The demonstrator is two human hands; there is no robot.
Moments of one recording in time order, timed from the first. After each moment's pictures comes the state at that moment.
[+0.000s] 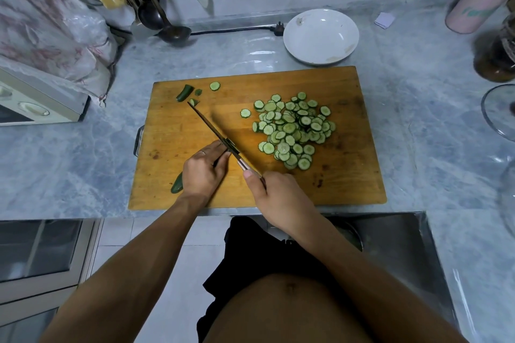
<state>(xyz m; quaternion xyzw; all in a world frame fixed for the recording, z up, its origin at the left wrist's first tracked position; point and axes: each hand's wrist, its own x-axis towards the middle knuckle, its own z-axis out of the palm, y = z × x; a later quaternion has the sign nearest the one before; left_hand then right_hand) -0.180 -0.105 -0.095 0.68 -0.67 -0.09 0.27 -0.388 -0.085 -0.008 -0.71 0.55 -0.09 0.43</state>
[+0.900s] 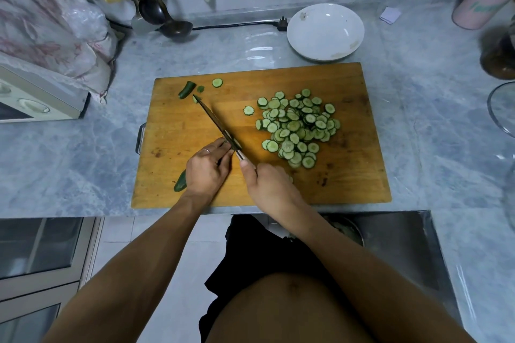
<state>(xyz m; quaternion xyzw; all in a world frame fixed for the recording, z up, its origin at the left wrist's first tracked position) -0.181 -0.105 -0.099 0.68 -0.68 -0.04 0.28 -0.356 -0.102 -0.029 -0.68 0.58 -0.05 0.45</state>
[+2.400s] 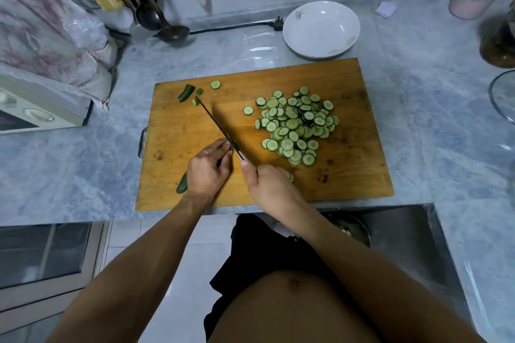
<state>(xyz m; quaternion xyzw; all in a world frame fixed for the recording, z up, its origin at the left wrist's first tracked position) -0.180 -0.105 -0.096 0.69 -0.67 -0.08 0.27 -0.356 -0.098 -0.030 -0.68 0.58 -0.07 0.46</state>
